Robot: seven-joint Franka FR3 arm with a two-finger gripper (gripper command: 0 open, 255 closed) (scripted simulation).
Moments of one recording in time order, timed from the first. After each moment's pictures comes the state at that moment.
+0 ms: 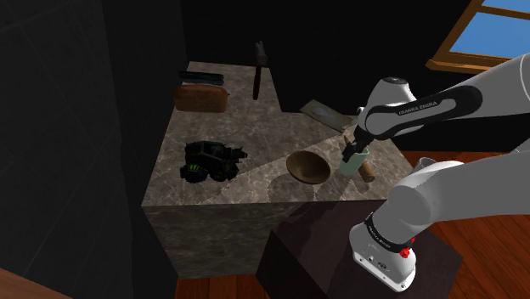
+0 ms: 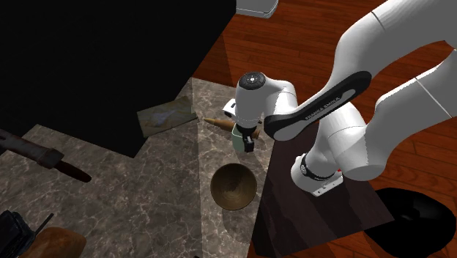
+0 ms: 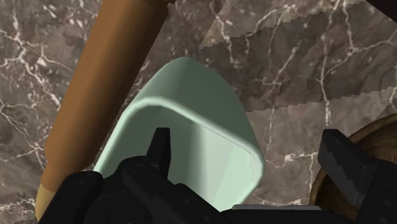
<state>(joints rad) -0.22 -0.54 -0.46 -2.98 -0.43 2.45 -0.23</state>
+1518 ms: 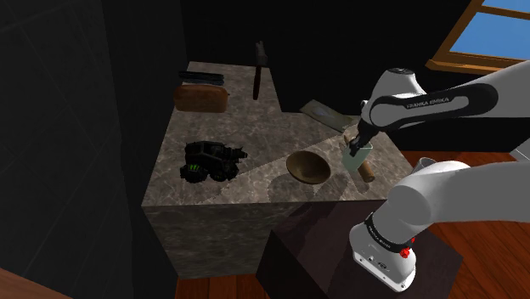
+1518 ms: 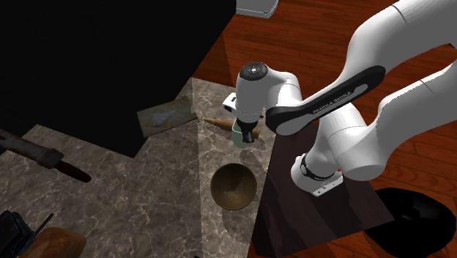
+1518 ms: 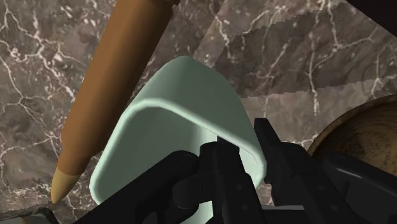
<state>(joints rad) -0.22 -0.64 -0.43 -2.96 -0.41 2.32 -0.24</state>
